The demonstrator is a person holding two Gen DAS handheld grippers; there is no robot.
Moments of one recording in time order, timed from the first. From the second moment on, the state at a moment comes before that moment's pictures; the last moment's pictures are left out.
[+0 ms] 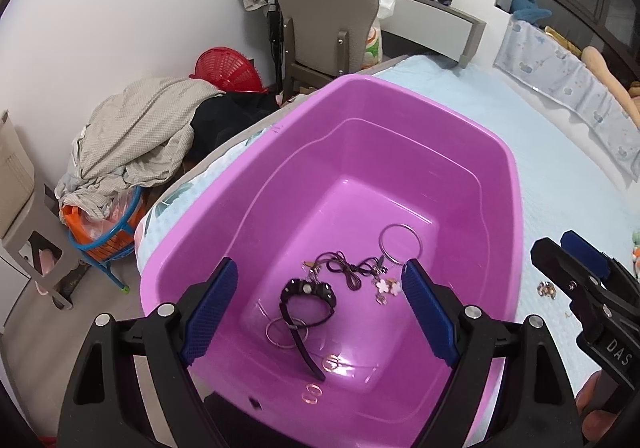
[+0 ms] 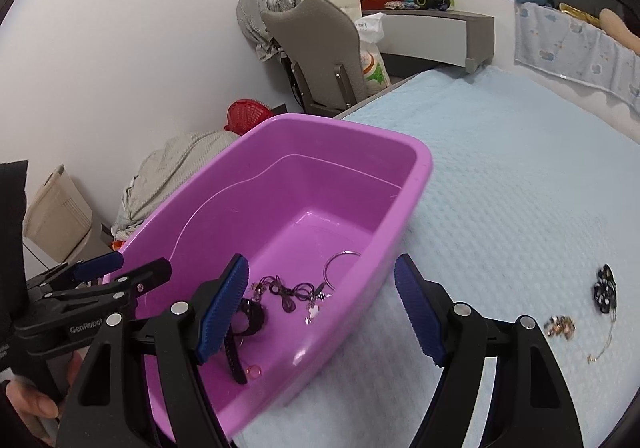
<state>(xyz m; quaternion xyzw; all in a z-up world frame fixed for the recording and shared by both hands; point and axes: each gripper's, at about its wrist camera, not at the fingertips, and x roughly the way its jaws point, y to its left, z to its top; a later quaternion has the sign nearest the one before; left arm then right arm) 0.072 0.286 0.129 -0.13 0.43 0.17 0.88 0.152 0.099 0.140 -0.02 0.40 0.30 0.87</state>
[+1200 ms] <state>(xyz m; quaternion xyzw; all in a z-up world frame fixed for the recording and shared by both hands) 0.055 0.052 0.127 -0.04 0.40 -0.01 0.91 0.049 -0.216 0.084 0.12 0.36 0.08 0.92</state>
